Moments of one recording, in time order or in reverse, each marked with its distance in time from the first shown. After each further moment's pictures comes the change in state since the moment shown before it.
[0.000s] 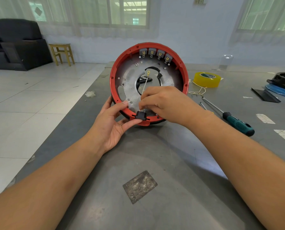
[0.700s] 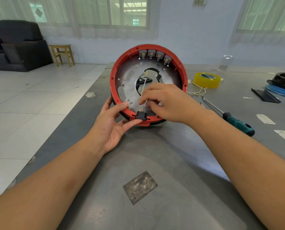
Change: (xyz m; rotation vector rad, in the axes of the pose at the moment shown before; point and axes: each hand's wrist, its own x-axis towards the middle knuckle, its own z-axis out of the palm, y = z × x) left_hand 0.000 0.001 0.002 -0.042 0.041 -0.014; right_hand -0.002 0.009 0.003 0.154 0.073 0.077
